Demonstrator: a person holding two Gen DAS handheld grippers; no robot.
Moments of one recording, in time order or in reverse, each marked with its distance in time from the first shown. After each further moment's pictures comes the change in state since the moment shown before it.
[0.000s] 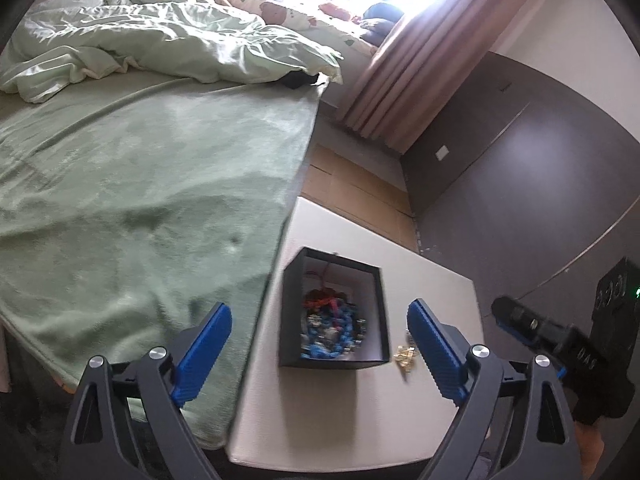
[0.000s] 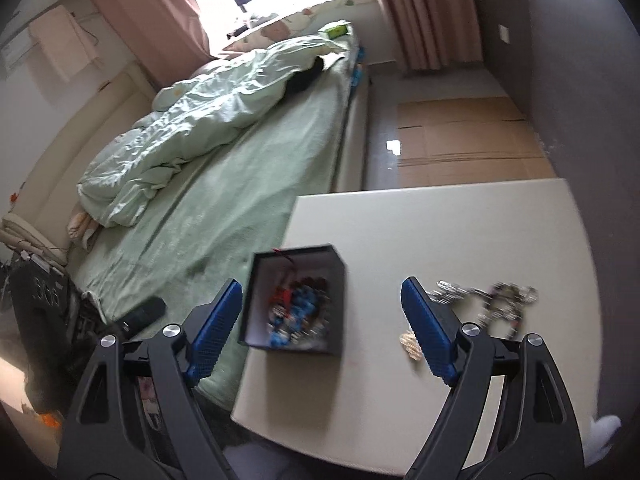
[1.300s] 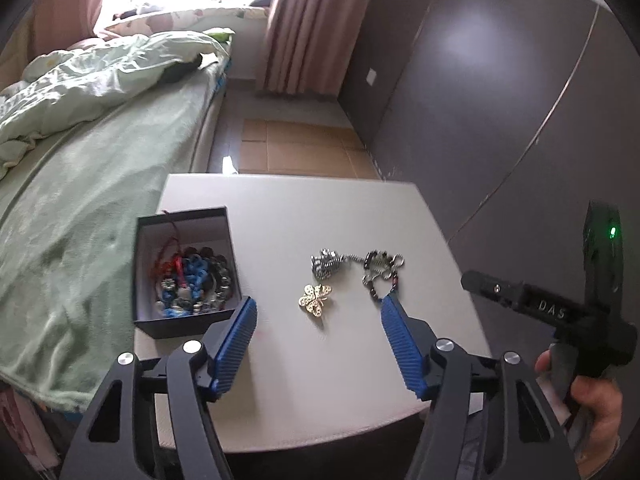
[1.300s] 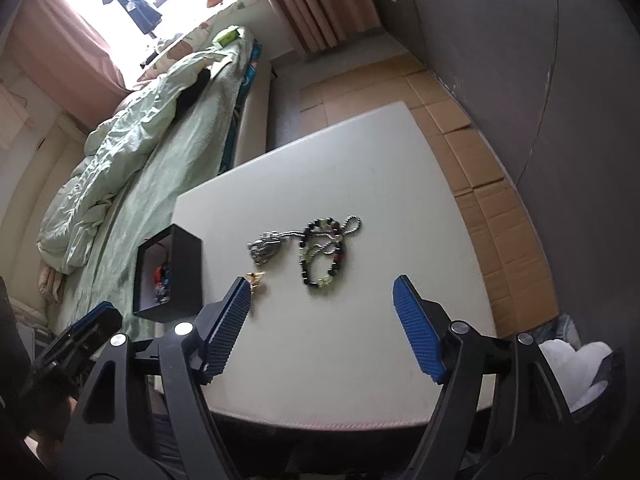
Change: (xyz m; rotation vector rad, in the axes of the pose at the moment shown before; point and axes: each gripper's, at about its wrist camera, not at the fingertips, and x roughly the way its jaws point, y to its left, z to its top) left arm 0.059 -0.153 -0.074 0.394 0.144 -0.001; right arm -0.044 -0.159 -0.057 0.257 0.028 -0.144
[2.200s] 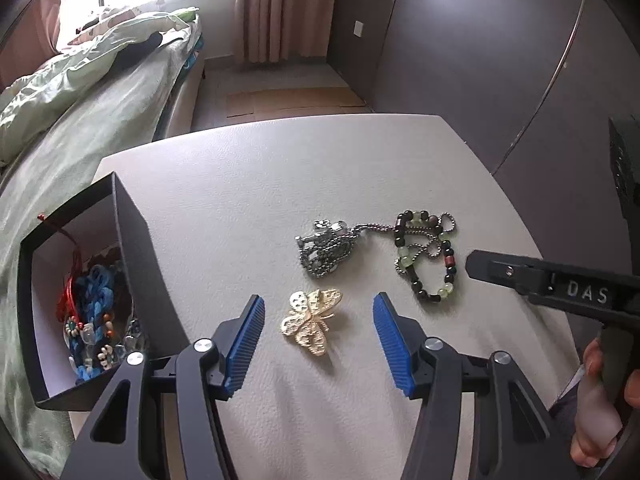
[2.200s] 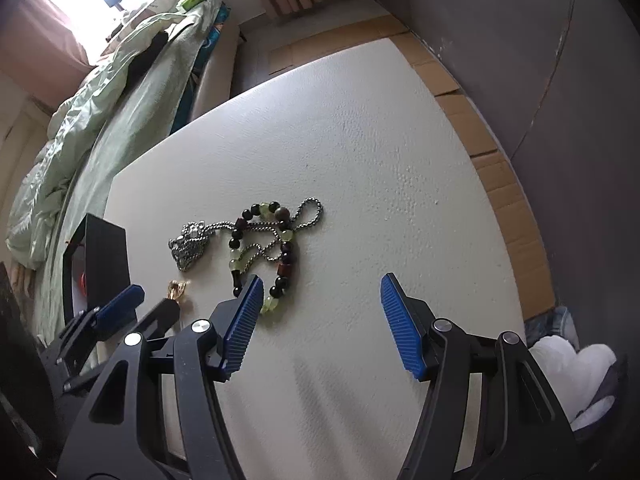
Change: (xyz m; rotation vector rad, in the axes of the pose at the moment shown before) left arm 0.139 -0.014 -0.012 0.130 0.098 0.049; right arm 0.092 -0.027 0.011 0.022 0.120 -0.082
